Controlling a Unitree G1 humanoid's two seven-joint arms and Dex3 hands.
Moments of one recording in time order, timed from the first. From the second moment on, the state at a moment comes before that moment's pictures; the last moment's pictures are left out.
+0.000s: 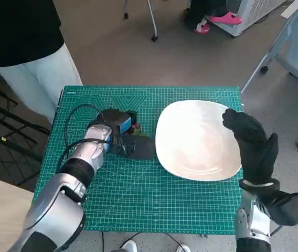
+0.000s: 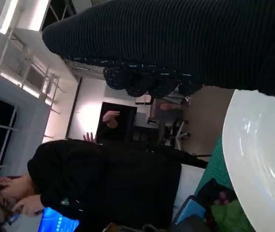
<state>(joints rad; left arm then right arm) -1.07 0.25 -0.62 1.29 0.75 -0.01 -0.13 -0.40 -0.11 -0.22 0.53 0.35 -0.70 0.51</state>
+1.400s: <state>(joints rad) -0.86 0.52 -0.40 0.38 0.70 0.07 -0.34 -0.40 -0.10 -0.20 0.51 0.35 -0.68 0.50</state>
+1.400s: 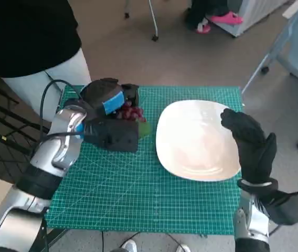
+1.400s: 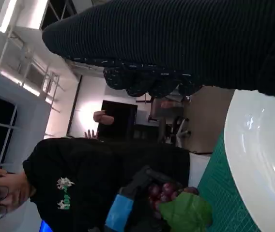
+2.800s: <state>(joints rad) -0.90 0.45 -0.42 0.31 0.74 0.12 -0.41 -0.36 -0.11 -0.21 0.47 0.35 -0.66 0.49</state>
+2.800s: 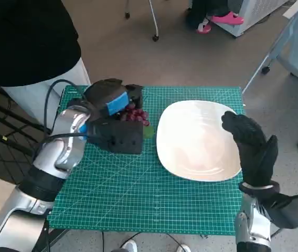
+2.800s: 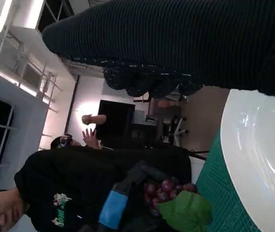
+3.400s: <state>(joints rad) -1.18 0.17 -0.50 0.43 0.73 0.05 -0.41 -0.33 -0.11 -0.22 0.45 0.35 -0.67 0.48</state>
